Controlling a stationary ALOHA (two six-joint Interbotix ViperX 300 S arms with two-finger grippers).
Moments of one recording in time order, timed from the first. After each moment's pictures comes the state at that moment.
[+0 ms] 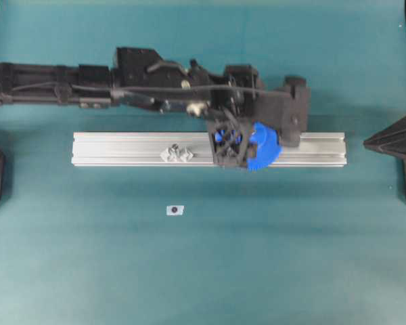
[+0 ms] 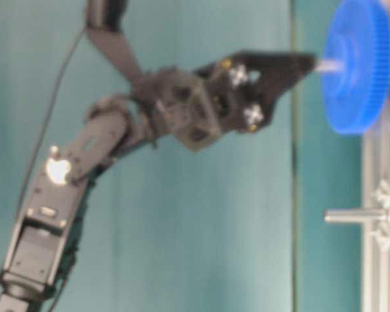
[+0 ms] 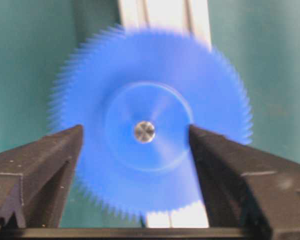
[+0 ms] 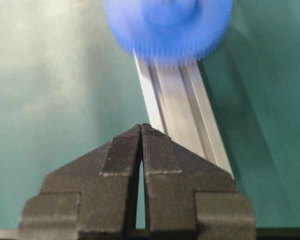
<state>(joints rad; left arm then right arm) 0.09 0.40 -0.12 0.02 0.69 0.29 -0.11 -1.21 1.26 0.02 0.53 0.17</state>
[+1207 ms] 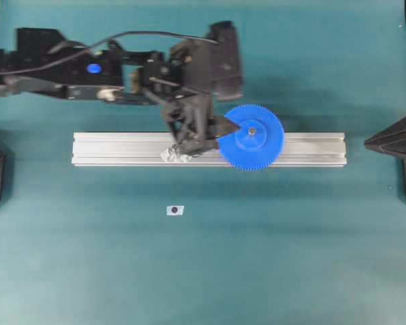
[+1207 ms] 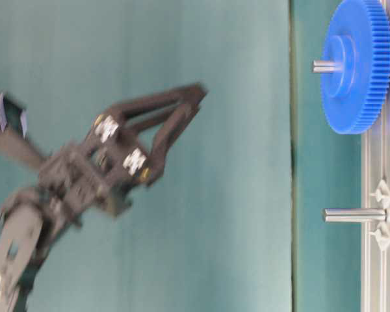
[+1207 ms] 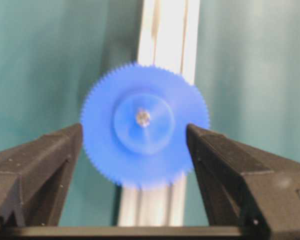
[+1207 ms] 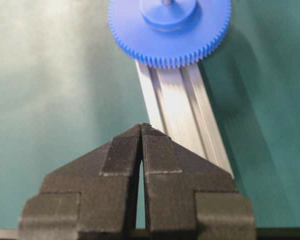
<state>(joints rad) 0.13 0.01 0.25 0.02 0.38 0.03 -0.11 -1.23 1.26 0.02 0.53 0.17</state>
